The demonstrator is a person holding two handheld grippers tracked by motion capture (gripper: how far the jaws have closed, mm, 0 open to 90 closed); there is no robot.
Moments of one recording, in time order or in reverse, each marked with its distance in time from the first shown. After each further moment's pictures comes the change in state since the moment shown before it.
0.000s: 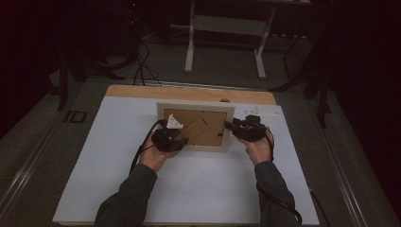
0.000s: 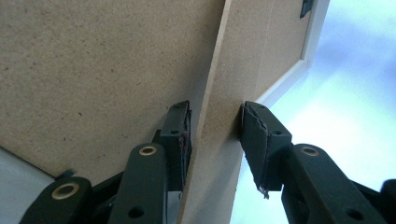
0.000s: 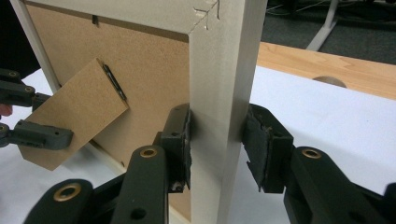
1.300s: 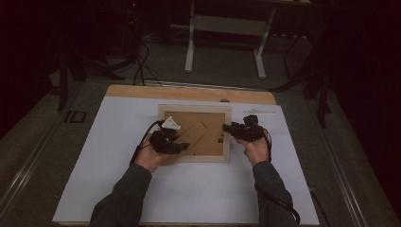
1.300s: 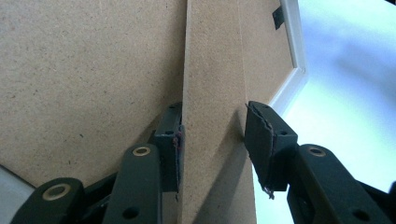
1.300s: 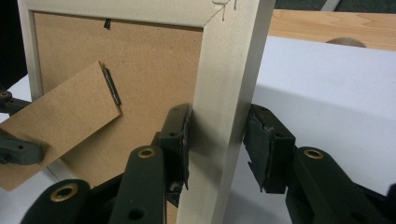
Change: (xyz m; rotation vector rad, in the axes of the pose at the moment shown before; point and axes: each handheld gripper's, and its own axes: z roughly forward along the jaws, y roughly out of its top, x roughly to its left) left arm 0.006 -0.006 -0.005 0.016 -0.159 -0.004; right arm -0.010 -0.009 0.015 0.085 0.029 0.110
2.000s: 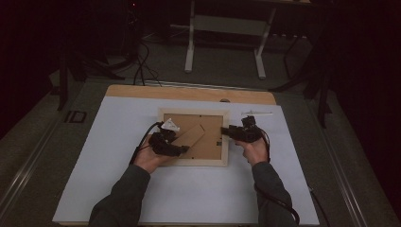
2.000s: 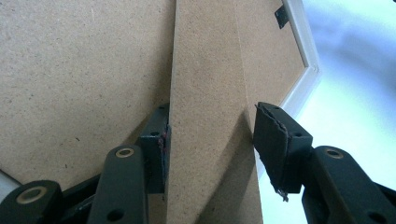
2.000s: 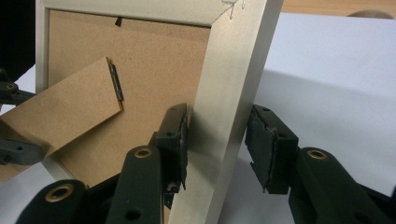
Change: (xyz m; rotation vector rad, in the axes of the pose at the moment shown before) left arm 0.002 -0.006 0.003 0.026 -0.012 -0.011; right arm -0.005 -0.006 0.010 0.056 0.042 0.035
